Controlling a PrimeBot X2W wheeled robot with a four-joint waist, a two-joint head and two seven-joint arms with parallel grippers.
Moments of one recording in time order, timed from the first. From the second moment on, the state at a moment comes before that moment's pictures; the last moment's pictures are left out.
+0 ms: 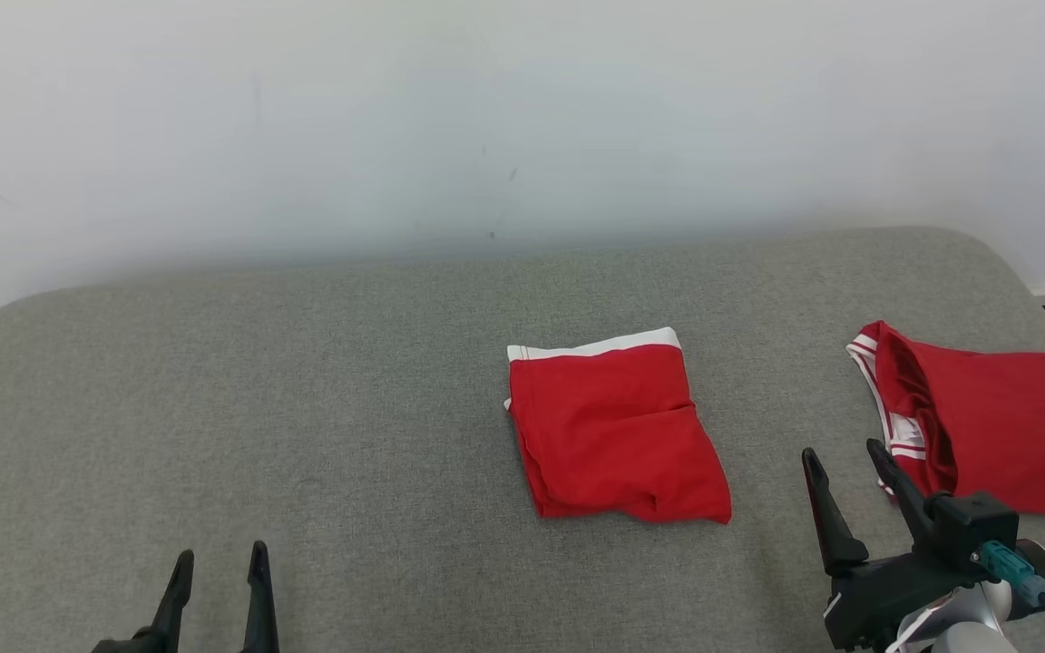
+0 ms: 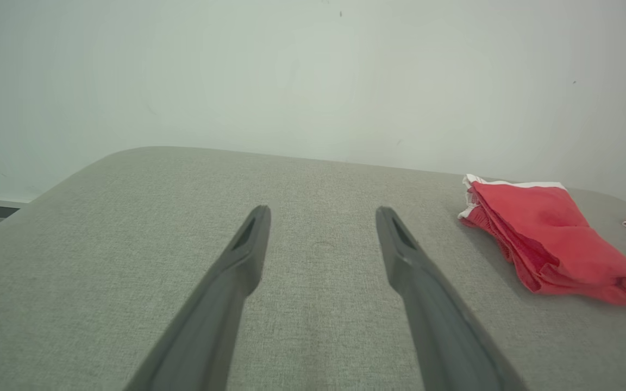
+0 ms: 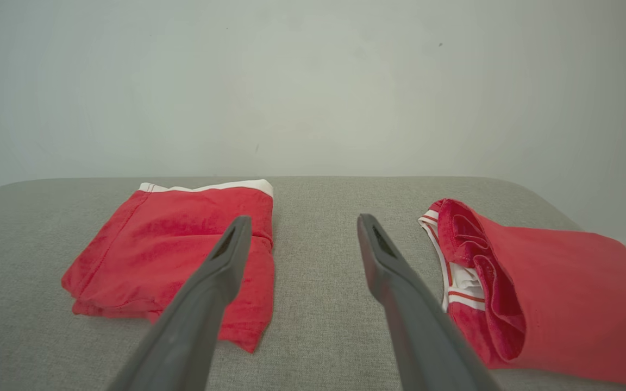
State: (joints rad) left arm 0.03 0.05 0.04 0.20 -0.17 -0.05 -0.26; right arm -0.22 -0.23 0.17 0.48 0.28 0.13 -0.25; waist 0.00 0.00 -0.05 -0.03
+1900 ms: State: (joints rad) left arm -0.09 0.05 -0.13 0.13 -0.19 -0.05 -0.26; right arm -0.66 -0.30 0.20 0.96 0.38 0.13 0.31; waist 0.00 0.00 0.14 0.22
